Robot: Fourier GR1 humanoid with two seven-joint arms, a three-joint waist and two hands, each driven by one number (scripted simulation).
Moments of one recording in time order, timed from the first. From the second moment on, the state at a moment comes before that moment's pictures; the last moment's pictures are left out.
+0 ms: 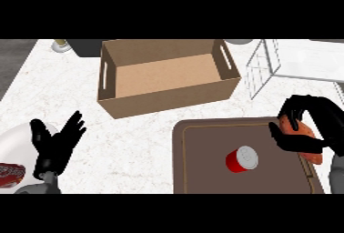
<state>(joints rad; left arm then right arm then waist) -0.02 0.20 0.08 -1.36 0.15 0.01 0.27 -0.17 -0.29 -0.10 -1.79 0.62 0.39 0.20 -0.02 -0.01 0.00</state>
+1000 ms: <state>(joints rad) -0.04 0.19 0.07 -1.35 0.14 -0.02 0.28 -0.71 -0.63 -0.50 -1.79 0.30 0.57 0.71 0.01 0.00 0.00</state>
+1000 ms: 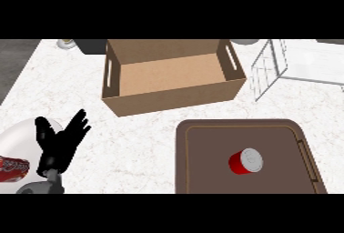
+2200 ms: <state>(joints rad) -0.08 0.18 0.09 -1.31 0.12 -0.03 0.28 -1.05 -0.86 -0.31 -0.87 0.53 0.37 0.15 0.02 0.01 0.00</state>
